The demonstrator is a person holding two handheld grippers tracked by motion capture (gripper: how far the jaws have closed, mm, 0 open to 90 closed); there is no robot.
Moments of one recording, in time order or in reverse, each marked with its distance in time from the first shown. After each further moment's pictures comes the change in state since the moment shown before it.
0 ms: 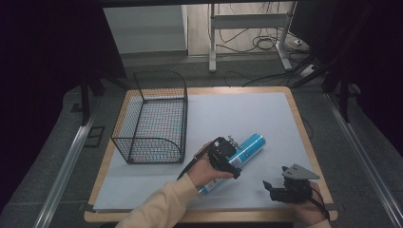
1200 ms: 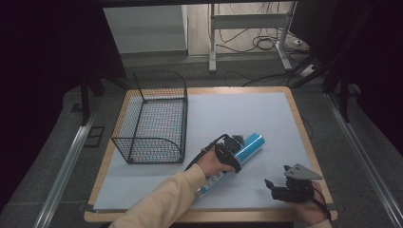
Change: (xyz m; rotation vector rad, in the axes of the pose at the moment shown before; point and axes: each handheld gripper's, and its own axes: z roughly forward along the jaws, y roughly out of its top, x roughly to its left) left arm 0.018 0.019 0.036 0.221 -0.061 -0.053; right arm -0.003 0.000 -0.003 -0.023 -0.022 0.008
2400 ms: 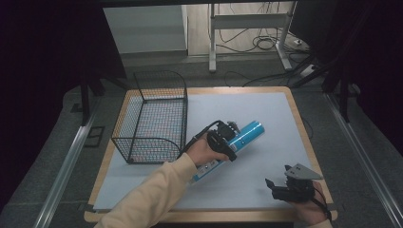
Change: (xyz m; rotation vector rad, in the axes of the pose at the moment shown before) left arm 0.013 0.002 -0.061 -0.103 0.013 0.044; right arm -0.001 0.000 -0.001 -0.002 -0.012 -0.003
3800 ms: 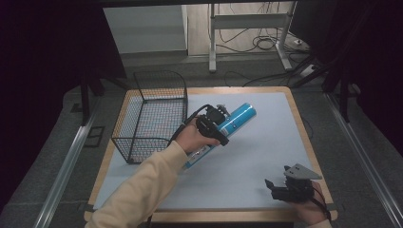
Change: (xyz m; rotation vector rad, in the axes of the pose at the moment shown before) left arm 0.029 0.003 -0.045 -0.067 0.059 -0.046; right arm 0.000 -0.001 0.003 0.017 0.004 0.004
